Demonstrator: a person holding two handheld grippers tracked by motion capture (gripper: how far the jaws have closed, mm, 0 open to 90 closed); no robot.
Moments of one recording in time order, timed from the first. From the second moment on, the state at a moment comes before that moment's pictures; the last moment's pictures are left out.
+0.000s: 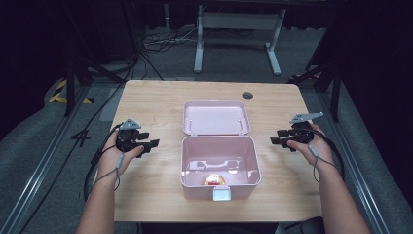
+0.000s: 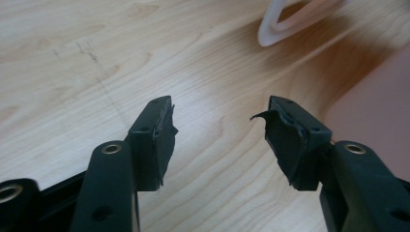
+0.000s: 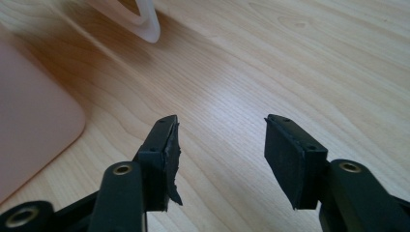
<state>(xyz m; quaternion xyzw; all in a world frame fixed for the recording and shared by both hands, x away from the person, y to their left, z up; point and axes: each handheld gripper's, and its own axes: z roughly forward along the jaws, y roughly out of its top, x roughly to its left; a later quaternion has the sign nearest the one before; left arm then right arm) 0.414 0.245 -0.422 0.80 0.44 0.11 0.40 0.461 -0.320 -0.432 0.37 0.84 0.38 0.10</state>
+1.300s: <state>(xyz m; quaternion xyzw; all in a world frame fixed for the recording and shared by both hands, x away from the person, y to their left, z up) 0.505 0.171 -0.361 0.78 0.40 0.12 0.46 0.441 -0.326 -0.432 0.36 0.83 0.41 0.12</state>
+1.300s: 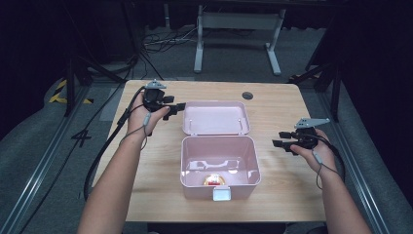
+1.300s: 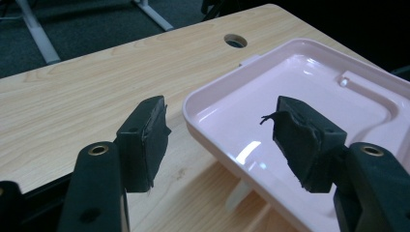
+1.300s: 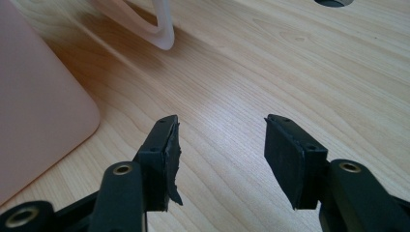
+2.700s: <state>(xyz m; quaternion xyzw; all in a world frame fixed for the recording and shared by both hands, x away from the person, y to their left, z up) 0.542 0.145 -0.405 0.77 0.44 0.04 0.45 0.434 -0.327 -0.431 0.36 0.83 0.41 0.12</state>
